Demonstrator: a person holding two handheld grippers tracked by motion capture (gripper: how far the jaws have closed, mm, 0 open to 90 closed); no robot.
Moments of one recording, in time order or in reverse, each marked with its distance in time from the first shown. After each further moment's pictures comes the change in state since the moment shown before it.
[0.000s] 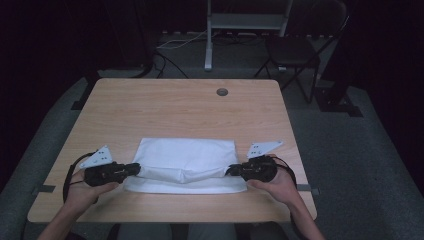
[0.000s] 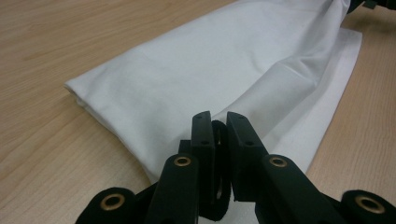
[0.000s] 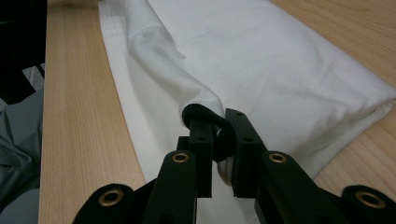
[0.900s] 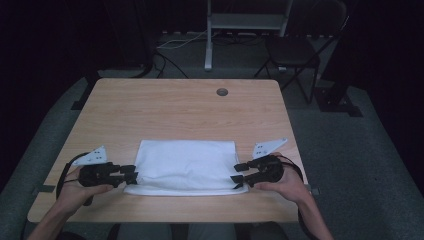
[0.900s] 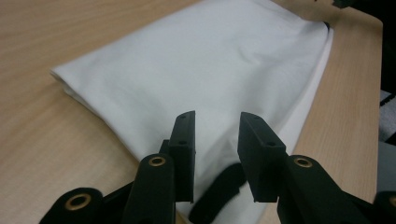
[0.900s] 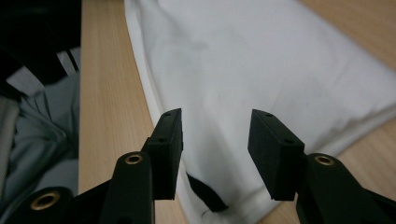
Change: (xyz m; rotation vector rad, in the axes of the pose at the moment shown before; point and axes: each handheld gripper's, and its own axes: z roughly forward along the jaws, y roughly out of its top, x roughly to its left) left arm 0.012 0.002 -0.010 0.024 -0.101 -0.040; right arm -0.003 0.005 -0.018 0.015 0.099 -0.018
